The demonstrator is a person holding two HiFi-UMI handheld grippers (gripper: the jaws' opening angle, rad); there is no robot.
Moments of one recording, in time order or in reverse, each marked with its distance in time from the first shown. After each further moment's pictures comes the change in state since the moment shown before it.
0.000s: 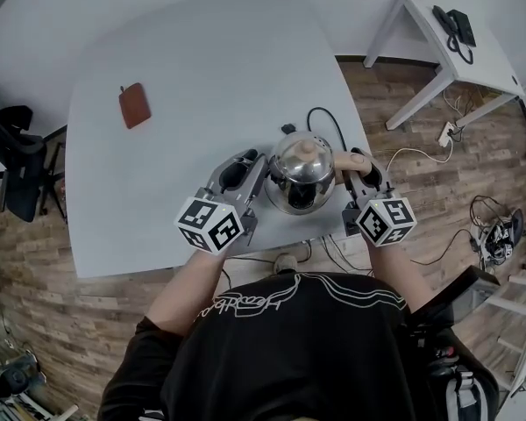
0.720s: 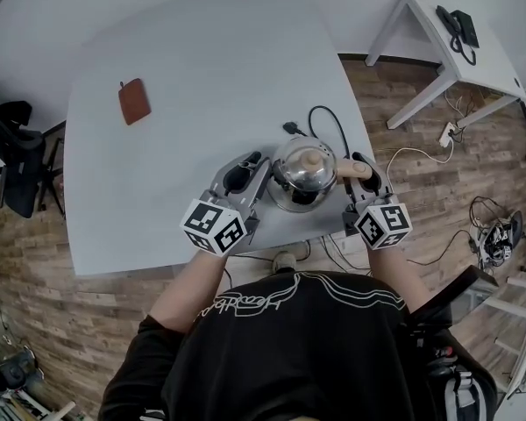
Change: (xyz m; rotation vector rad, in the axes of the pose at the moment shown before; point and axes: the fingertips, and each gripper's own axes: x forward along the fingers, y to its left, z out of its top) left arm 0.003 -0.001 -0.014 0.054 -0.022 -0.027; right arm -0.001 -0.008 -0.019 -0.046 -0.021 0.004
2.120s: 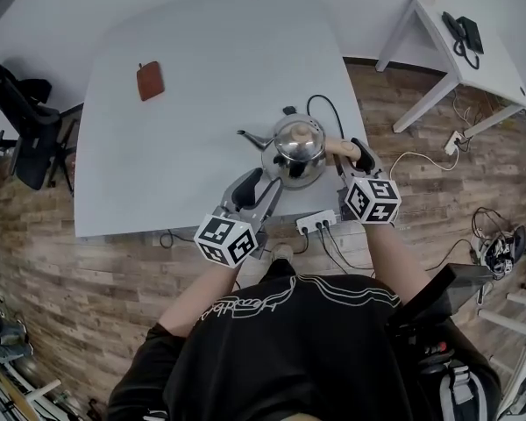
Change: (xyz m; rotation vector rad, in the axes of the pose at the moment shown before) left arm -0.048 -0.074 -0.049 -0.068 0.033 0.134; right arm -0.009 -0.007 -0.013 -0.010 0.133 -0.035
